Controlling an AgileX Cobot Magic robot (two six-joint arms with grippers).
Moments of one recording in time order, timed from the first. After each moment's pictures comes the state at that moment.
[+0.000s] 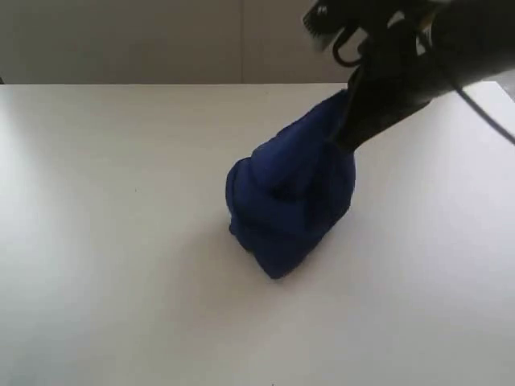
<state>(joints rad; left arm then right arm) -0.11 0.00 0.02 -0.04 0.44 0.17 0.41 1.37 -1.16 -0.23 0.67 -0.28</state>
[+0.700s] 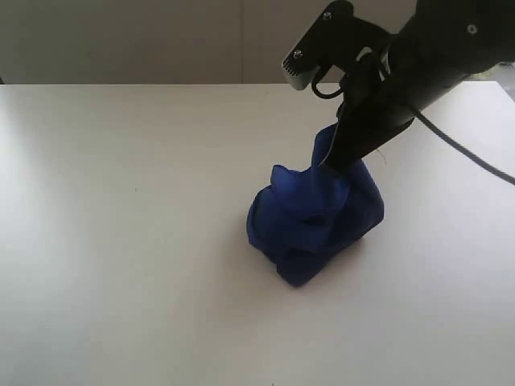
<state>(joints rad) -0.11 0.00 0.02 -0.04 0.44 0.17 0.41 1.51 -1.20 -0.26 0.76 -0.28</state>
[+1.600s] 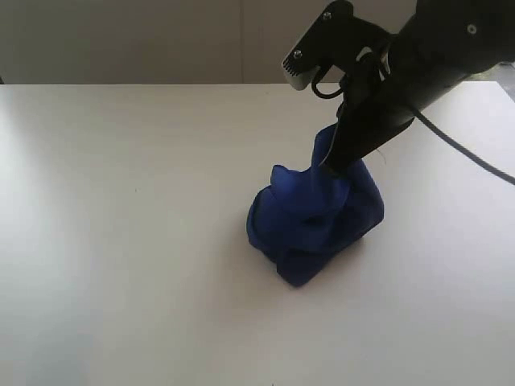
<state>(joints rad) -0.11 0.00 0.02 -0.04 0.04 0.17 0.41 1.51 -1.20 -0.26 0.76 -0.28</state>
